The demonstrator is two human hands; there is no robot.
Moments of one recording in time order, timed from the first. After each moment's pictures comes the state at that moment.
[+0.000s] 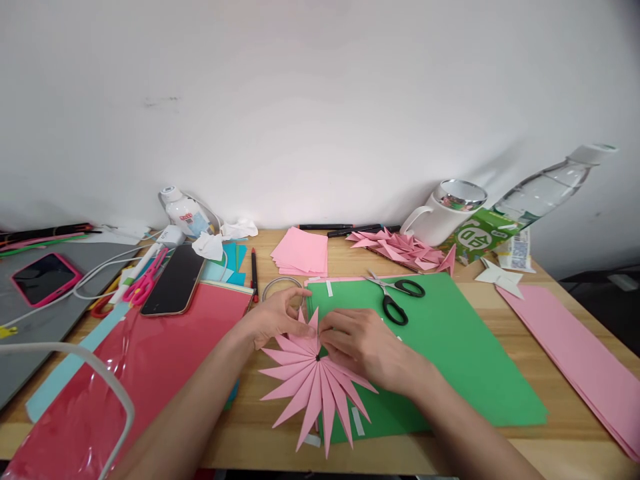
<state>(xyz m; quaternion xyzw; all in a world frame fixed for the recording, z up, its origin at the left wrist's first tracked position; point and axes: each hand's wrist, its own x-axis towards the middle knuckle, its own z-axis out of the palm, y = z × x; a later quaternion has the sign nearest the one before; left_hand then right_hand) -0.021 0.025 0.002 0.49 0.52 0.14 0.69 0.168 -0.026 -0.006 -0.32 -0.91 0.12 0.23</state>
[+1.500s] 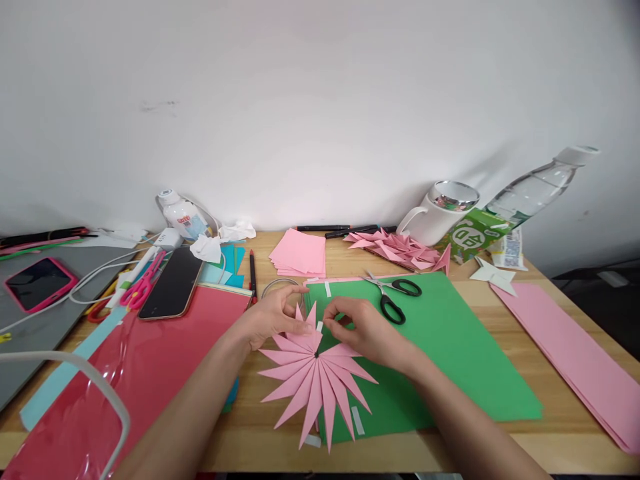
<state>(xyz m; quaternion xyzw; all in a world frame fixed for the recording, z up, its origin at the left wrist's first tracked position) -0.029 0.026 0.003 0.51 0.49 0.15 0.69 0.172 -0.014 -0.007 -0.48 -0.75 0.38 0.26</state>
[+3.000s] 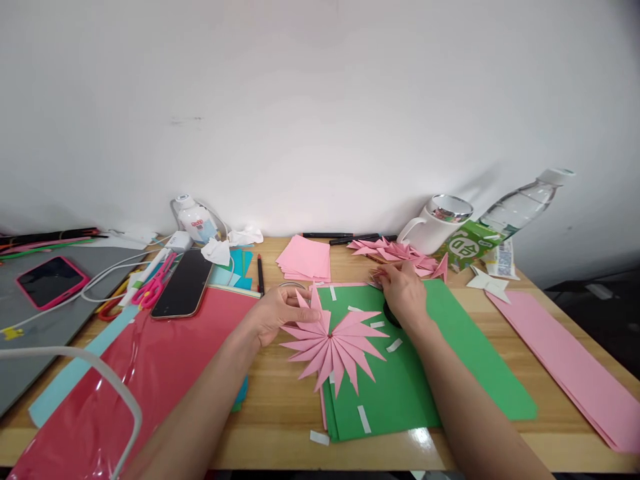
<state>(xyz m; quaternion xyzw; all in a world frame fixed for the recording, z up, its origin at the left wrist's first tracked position) -0.027 0.026 0.010 0.40 0.49 0.26 0.73 0.235 0.035 -0.053 -0.77 -0.61 -0.04 0.19</state>
